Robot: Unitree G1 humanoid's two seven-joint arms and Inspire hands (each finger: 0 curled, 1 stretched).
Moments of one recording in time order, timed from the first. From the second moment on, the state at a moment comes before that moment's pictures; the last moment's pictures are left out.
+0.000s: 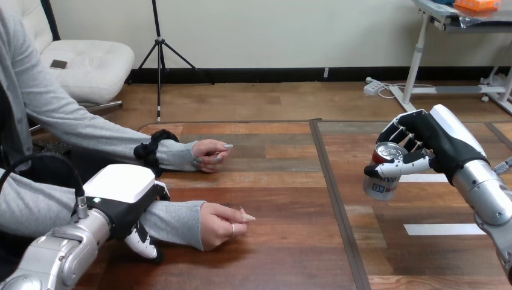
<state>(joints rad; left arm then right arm) -0.19 0.66 -0.27 0.21 0.91 -0.07 -0.25 -0.61 -0.55 0.11 1.00 -0.35 -0.40 0.05</state>
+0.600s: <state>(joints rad) -0.19 0.65 -0.27 0.21 0.86 -0.08 -0.24 -0.61 -0.55 0.11 1.00 -0.33 -0.40 0.05</state>
